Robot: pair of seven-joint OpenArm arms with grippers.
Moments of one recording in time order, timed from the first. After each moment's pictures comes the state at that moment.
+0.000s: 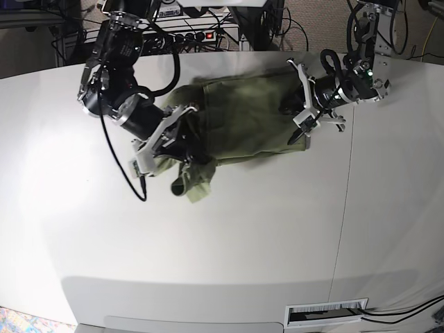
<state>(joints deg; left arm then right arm) 15.4 -17.3 3.5 99.8 -22.1 -43.3 39.8 -7.5 -2.3 13.9 111.6 46.1 38.4 -63.8</state>
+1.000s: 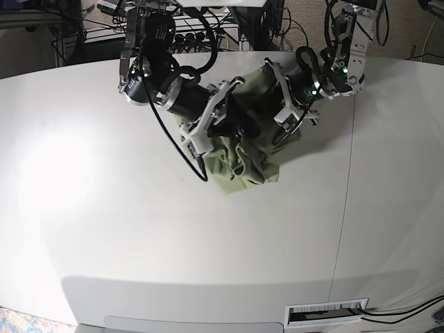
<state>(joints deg) 14.4 -11.0 7.0 92.4 -18.8 -43.3 28.4 -12.7 -6.1 0.0 111.5 39.7 38.2 -60.1</state>
